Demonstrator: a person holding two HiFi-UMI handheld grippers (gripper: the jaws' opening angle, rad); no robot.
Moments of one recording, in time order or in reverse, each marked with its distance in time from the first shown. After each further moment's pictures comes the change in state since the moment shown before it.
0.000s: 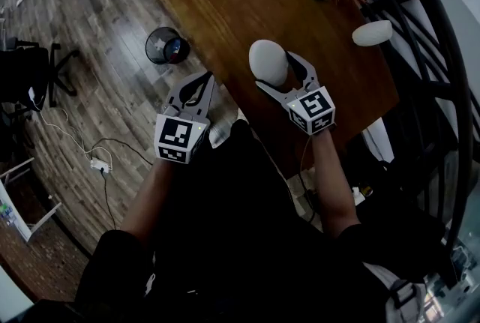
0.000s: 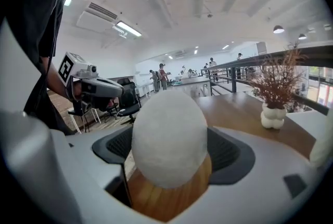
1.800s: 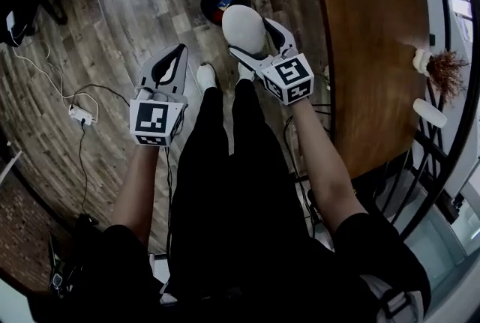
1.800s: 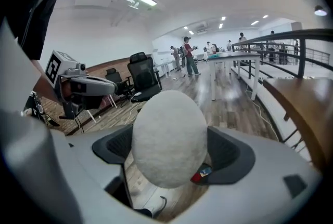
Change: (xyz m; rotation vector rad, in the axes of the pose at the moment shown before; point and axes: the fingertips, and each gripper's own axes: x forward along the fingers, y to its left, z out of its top) left arm -0.188 0.432 -0.218 -0.291 -0.002 0.282; right arm 0.466 0.264 -0.001 -0.069 0.247 0.221
